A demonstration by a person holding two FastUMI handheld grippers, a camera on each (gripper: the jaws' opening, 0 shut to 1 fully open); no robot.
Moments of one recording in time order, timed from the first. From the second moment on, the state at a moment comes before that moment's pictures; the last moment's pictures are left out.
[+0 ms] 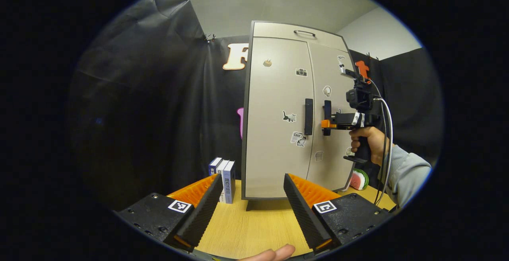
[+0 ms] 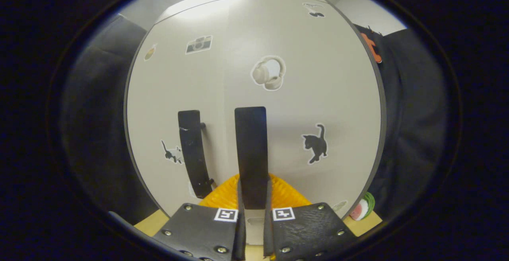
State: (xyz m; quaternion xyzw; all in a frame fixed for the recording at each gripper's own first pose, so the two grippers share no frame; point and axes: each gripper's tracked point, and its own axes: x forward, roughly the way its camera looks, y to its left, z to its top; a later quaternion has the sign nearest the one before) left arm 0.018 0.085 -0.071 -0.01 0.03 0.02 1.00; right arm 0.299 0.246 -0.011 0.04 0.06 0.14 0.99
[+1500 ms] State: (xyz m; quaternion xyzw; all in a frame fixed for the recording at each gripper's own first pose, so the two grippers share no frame) left arm 0.006 0.020 -0.033 -0.04 0.00 -0.02 1.00; right arm 0.212 0.141 -0.004 0.06 0.06 0.18 0.98
